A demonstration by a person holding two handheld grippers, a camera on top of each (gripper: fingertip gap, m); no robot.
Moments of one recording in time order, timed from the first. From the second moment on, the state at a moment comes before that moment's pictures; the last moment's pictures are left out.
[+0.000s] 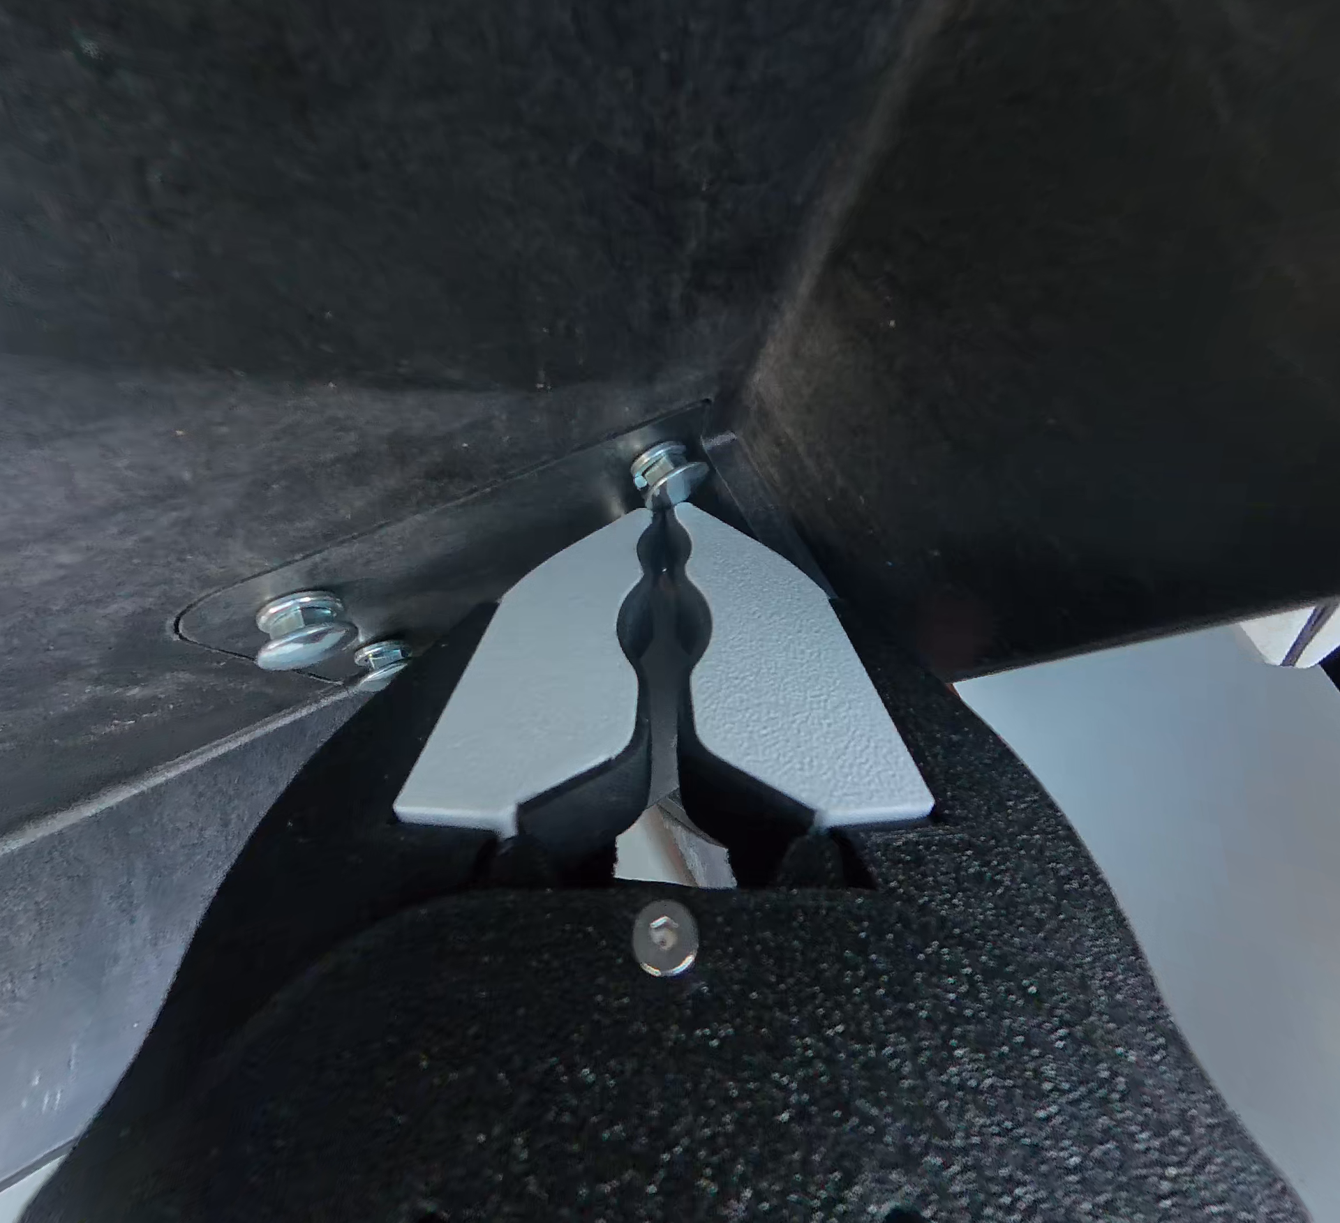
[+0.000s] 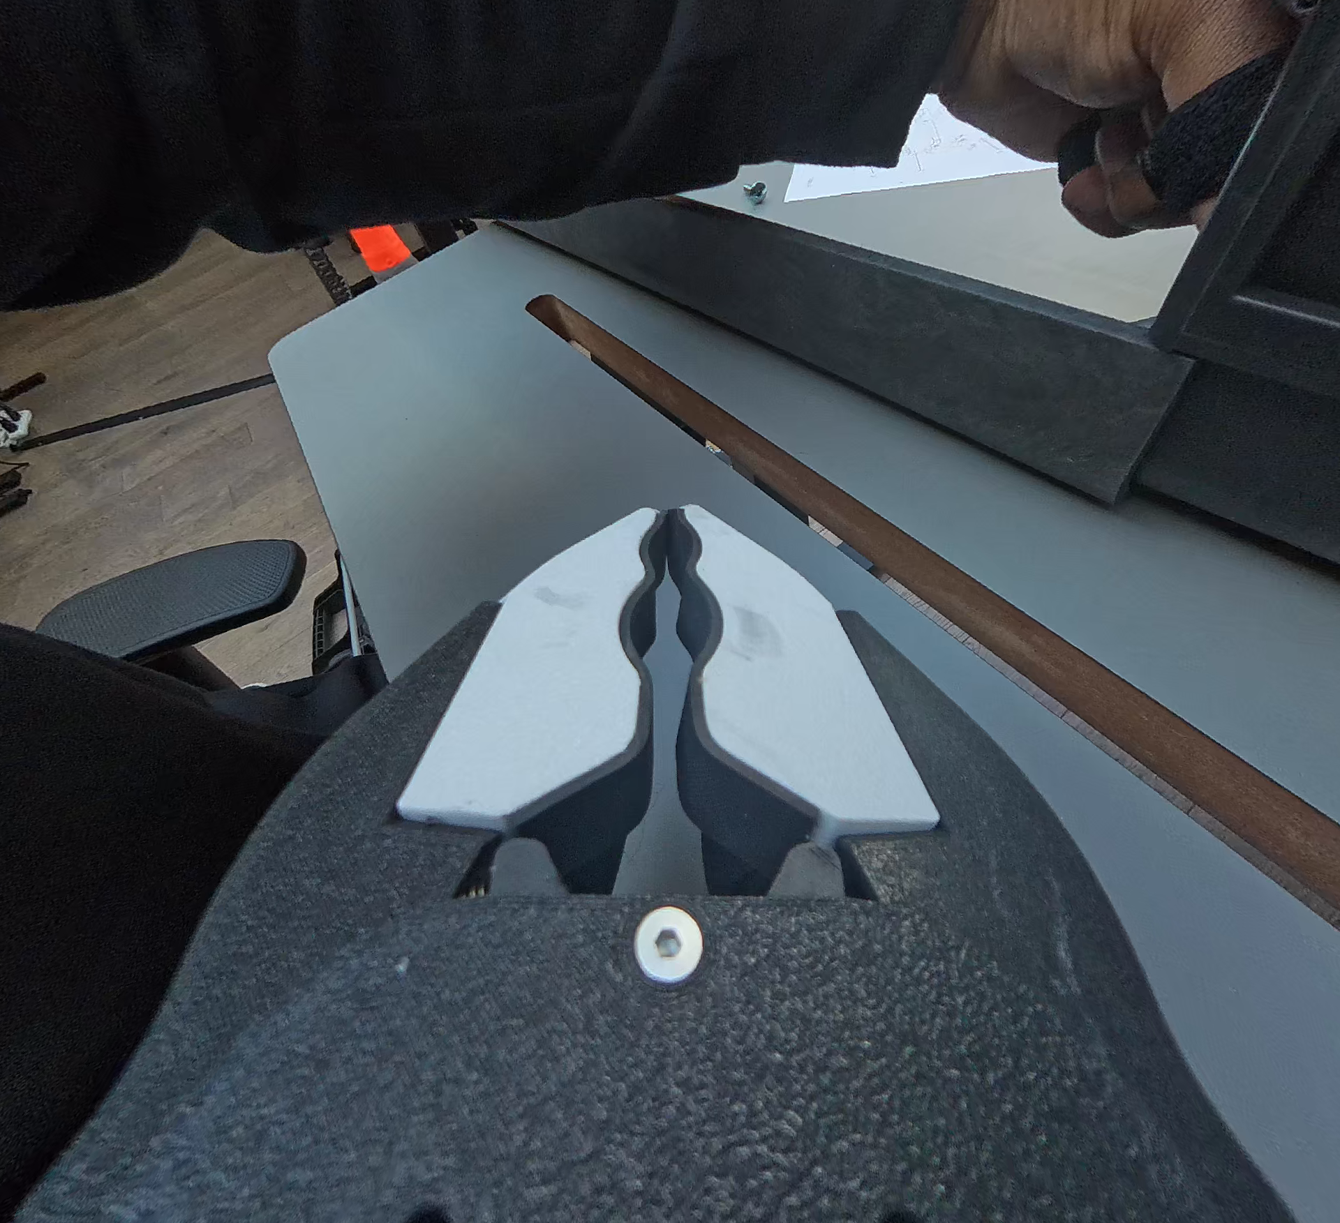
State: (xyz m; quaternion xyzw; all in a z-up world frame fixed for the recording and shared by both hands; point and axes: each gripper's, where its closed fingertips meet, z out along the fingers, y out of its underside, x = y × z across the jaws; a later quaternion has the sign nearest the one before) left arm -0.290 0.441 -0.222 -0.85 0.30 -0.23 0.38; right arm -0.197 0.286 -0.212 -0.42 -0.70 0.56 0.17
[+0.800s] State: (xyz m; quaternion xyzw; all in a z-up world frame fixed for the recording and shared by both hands) left arm -0.326 0.417 -0.213 -0.87 0.23 -0.12 0.42; right arm -0.200 0.291 -0.215 -0.43 -0.69 0.55 0.17
